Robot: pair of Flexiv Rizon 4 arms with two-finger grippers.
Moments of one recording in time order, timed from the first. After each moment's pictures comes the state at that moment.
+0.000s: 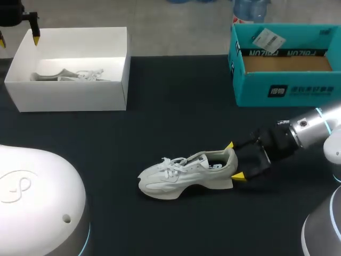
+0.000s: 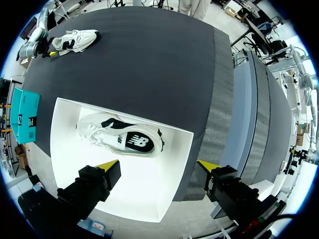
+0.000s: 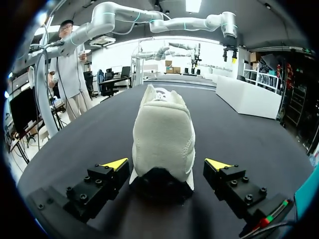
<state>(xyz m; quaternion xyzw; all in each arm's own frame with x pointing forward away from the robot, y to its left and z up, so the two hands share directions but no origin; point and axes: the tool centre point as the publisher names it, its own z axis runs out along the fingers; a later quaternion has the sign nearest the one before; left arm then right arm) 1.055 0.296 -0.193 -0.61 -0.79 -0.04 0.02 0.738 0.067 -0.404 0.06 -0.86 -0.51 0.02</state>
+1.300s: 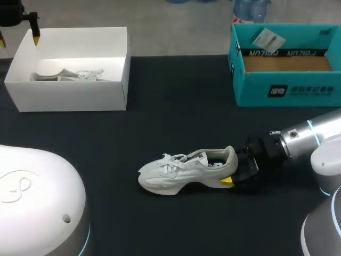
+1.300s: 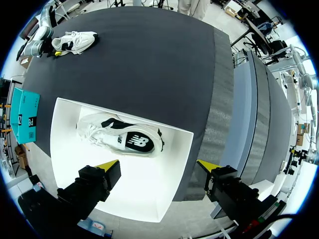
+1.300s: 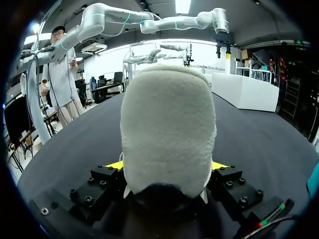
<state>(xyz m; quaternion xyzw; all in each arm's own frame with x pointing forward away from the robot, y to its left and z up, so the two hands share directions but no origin) 1.055 0.296 -0.193 -0.61 -0.79 -0.04 0.02 0.732 0.091 -0.422 0.01 -0.85 -0.52 0.02</state>
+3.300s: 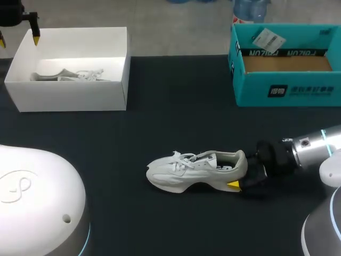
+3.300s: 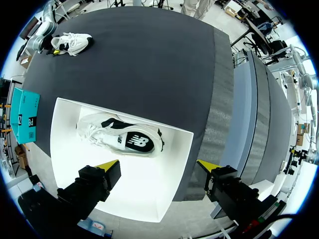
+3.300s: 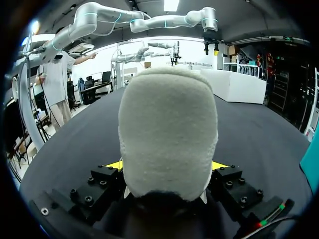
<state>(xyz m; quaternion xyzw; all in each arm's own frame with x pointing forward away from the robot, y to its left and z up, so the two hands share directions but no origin) 1.055 0.296 -0.193 -0.61 -0.79 -0.04 0.02 0.722 0.068 -0.425 -0.03 -0.86 -0.51 -0.01</state>
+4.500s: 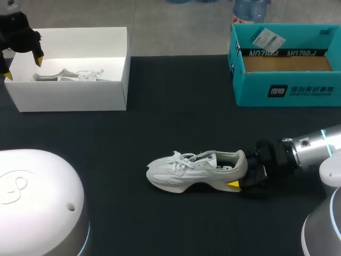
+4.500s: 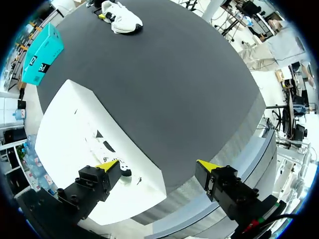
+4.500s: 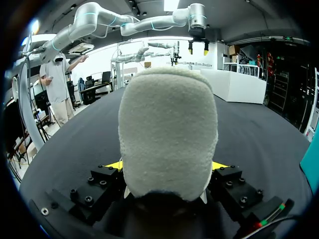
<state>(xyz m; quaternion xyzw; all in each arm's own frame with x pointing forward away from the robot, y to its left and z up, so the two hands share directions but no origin) 0.940 0.261 -0.212 -0.34 -0.94 -0.03 0.02 0.723 0.068 -0.425 -0.03 -0.86 -0.51 -0.01</state>
